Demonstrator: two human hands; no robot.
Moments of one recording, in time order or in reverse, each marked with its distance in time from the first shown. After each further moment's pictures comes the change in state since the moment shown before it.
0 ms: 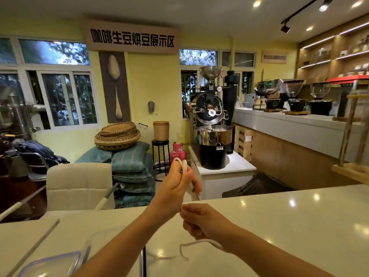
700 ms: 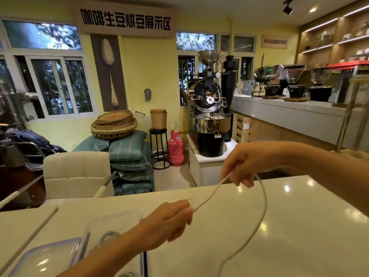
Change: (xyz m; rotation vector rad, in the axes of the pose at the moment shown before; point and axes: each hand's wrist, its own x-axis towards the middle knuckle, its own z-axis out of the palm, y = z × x) left_hand -0.055 -0.035 -0.011 0.117 -0.424 -0.241; right_hand -0.033 -0.103 -0.094 -0.818 -0.267 0.077
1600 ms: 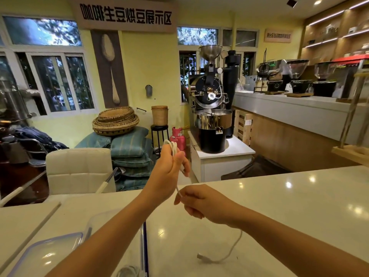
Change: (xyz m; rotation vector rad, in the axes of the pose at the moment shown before) left_hand 0.048 0.029 -0.020 0.019 0.551 0.228; right_hand 0.069 0.006 0.120 0.307 0.348 -0.179
